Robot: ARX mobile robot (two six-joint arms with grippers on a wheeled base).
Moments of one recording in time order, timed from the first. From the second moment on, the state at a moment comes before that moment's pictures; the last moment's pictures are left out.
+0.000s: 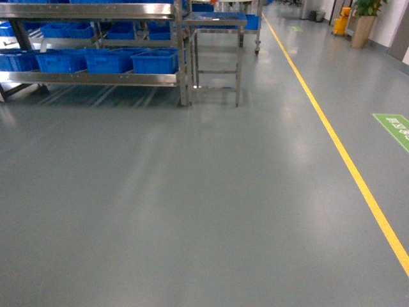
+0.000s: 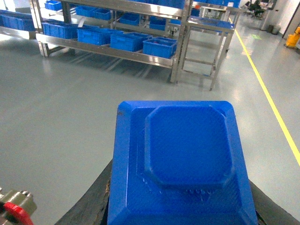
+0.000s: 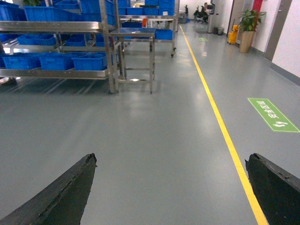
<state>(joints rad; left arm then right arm) -0.41 0.24 0.25 -0.11 -0.58 -0.15 0.00 0.01 0.01 0.00 0.00 0.00</state>
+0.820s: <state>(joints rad) -0.41 0.24 0.25 -0.12 -0.58 -0.15 0.00 0.01 0.01 -0.01 0.00 0.00</state>
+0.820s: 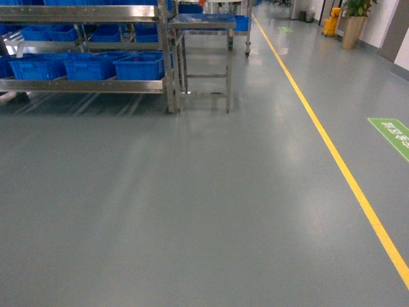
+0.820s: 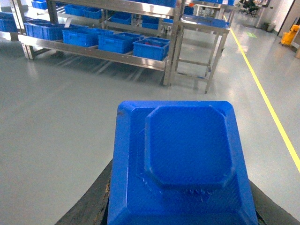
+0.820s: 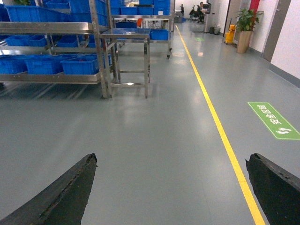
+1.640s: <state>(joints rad) -0.41 0.25 0.25 -0.12 -0.58 -0.15 0.00 0.01 0.01 0.00 0.00 0.00</state>
